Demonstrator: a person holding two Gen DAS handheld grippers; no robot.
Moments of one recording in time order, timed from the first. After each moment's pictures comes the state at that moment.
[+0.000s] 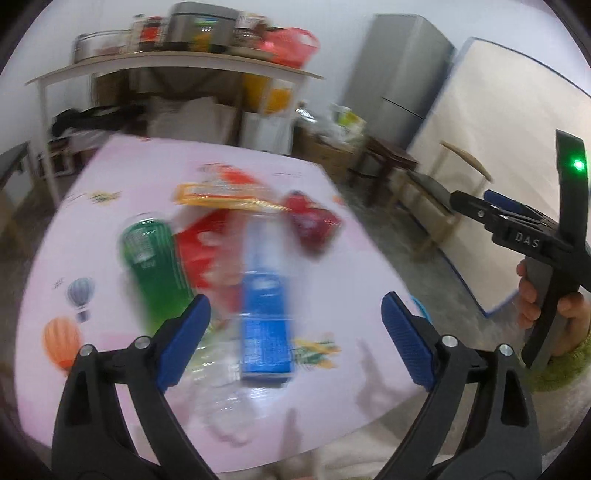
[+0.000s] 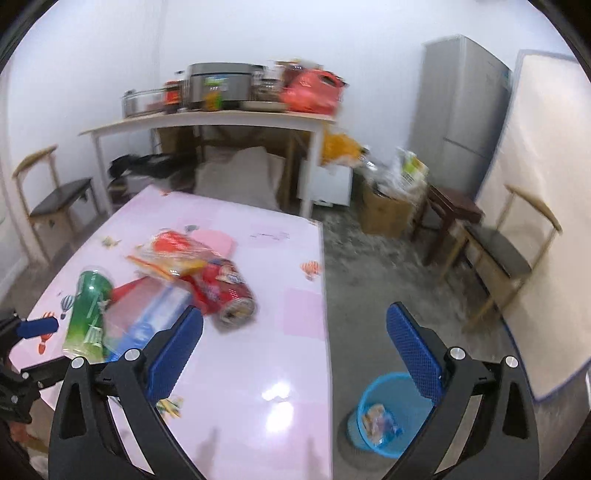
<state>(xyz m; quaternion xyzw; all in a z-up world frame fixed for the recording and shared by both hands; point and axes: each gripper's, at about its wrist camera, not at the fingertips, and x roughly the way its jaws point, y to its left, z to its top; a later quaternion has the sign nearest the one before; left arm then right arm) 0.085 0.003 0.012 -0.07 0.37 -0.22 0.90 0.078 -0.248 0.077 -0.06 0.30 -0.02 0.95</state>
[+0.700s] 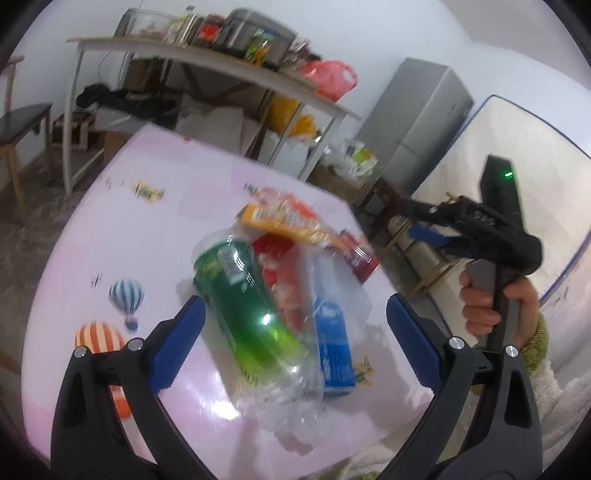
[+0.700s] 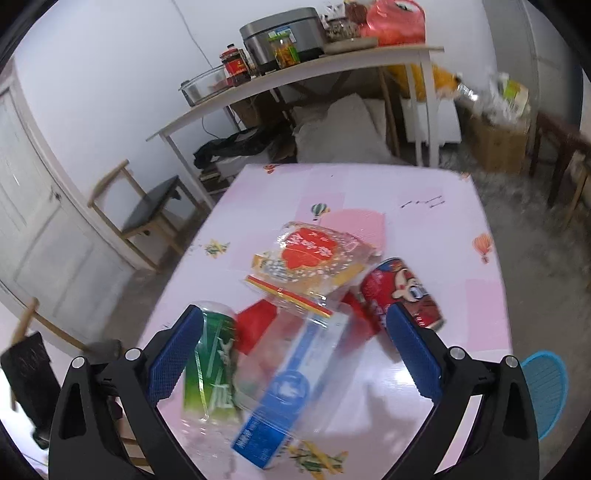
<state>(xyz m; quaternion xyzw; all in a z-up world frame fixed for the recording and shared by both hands) 0.102 0.099 0.012 -0.16 0.33 -0.24 0.90 0.190 -0.194 0.044 0.14 0.41 0.16 0.89</state>
